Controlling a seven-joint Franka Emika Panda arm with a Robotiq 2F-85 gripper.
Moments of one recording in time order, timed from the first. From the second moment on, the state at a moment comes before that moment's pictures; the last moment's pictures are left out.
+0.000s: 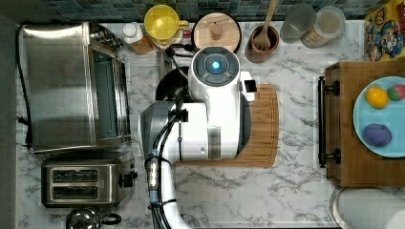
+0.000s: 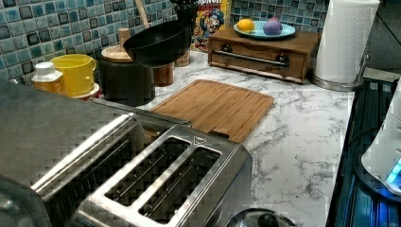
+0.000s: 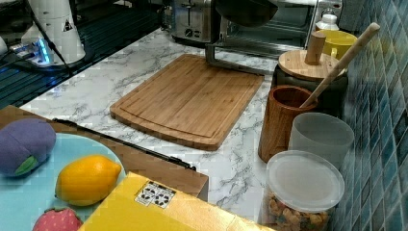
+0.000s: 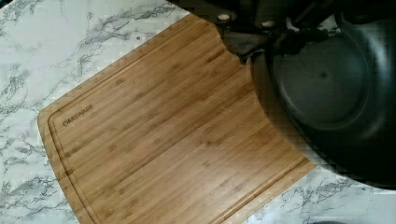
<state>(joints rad) 0.02 0.06 0.02 -1.90 0.04 0.26 -0.10</state>
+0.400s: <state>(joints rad) 0.01 0.08 0.02 -1.92 0.04 0.26 -0.11</state>
